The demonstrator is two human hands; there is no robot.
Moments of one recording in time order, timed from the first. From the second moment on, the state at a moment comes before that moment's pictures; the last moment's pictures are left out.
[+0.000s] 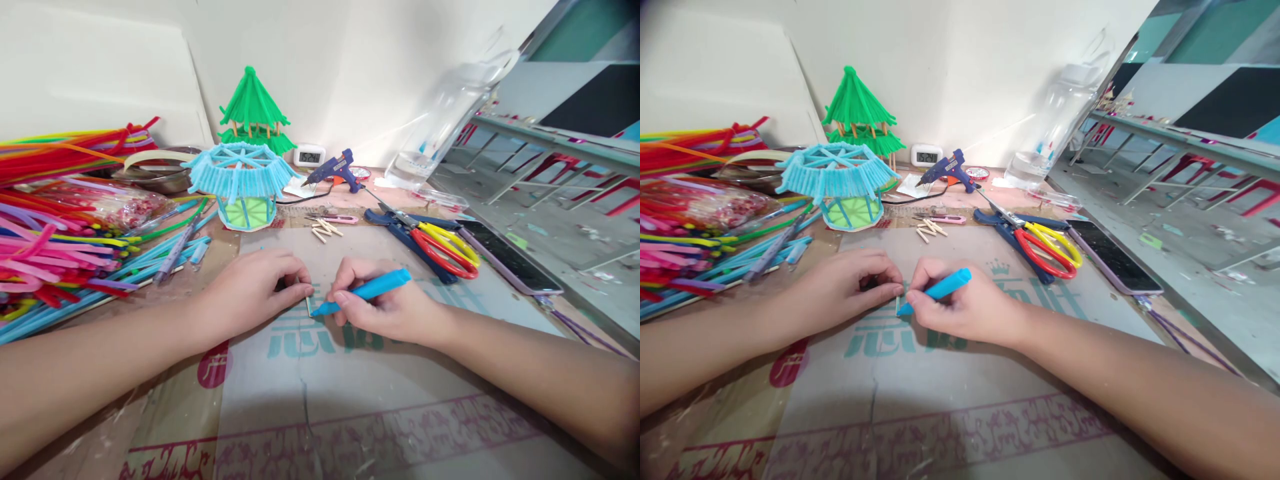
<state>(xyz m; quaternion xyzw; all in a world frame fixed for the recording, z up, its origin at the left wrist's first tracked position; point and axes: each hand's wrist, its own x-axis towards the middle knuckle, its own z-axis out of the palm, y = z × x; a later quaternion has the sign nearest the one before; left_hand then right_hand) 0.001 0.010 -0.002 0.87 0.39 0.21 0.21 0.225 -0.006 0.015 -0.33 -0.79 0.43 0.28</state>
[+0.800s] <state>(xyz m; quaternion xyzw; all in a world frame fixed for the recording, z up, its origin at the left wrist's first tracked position) 0.001 -0.004 0.006 0.88 0.41 0.16 0.18 0.223 0.003 0.009 -0.37 -0.81 0.34 0.31</state>
